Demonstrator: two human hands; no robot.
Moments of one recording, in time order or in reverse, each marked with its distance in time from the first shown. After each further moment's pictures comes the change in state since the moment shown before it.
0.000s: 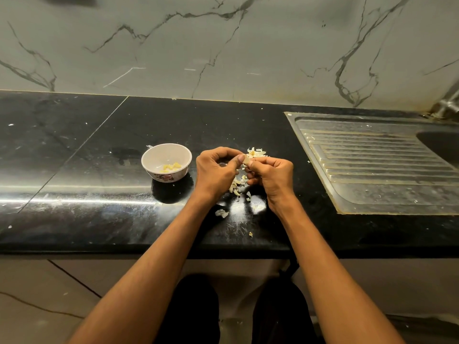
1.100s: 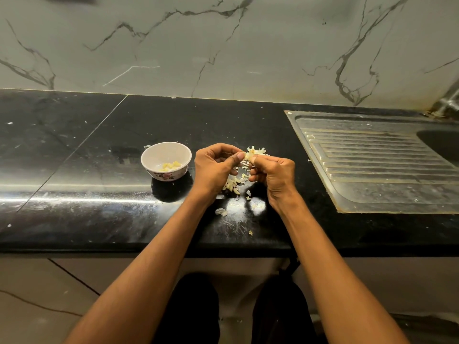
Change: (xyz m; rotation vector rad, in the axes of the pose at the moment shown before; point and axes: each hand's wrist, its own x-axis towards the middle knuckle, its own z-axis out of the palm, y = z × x) left_hand 0.001 0.005 -0.003 -0.214 -0.036 -0.116; right_hand 0.000 -0.005 0.000 0.098 0.001 0.009
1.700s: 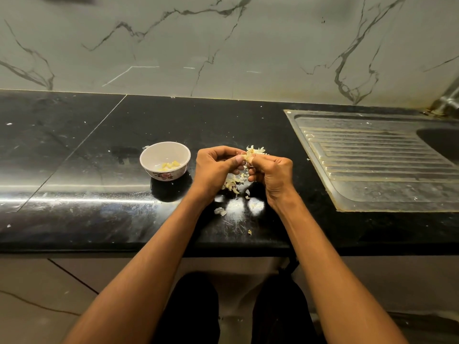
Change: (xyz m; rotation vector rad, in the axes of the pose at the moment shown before) left_hand 0.000 0.001 -0.002 0.001 -0.079 -0.057; right_hand 0.000 0.003 0.001 -0.032 -0.026 -0.017
